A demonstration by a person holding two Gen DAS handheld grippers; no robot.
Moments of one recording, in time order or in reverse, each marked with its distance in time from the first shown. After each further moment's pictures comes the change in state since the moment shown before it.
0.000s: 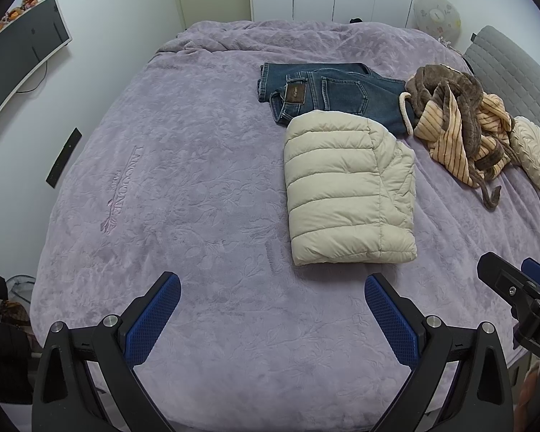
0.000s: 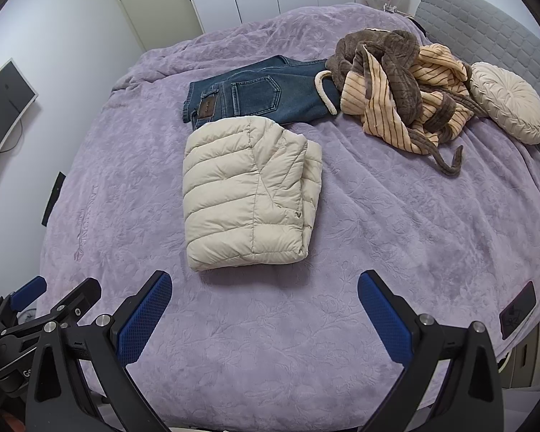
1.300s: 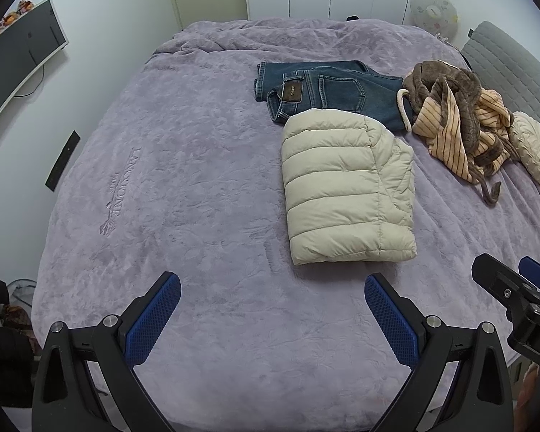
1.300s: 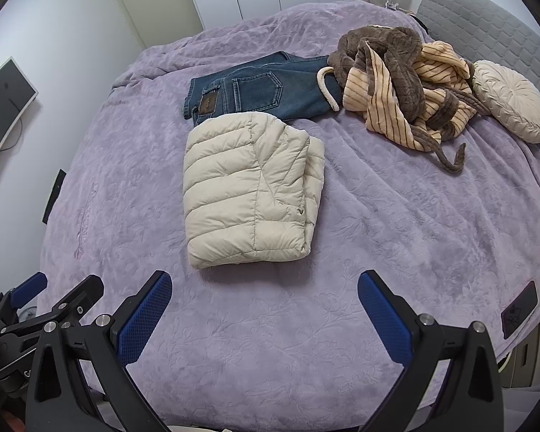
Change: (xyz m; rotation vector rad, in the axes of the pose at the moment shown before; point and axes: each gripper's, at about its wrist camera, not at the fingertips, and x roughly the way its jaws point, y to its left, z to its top) left arm 0.009 0.001 0.011 0.045 0.008 -0.009; right arm -0.001 0.001 -0.001 0.000 0.003 0.000
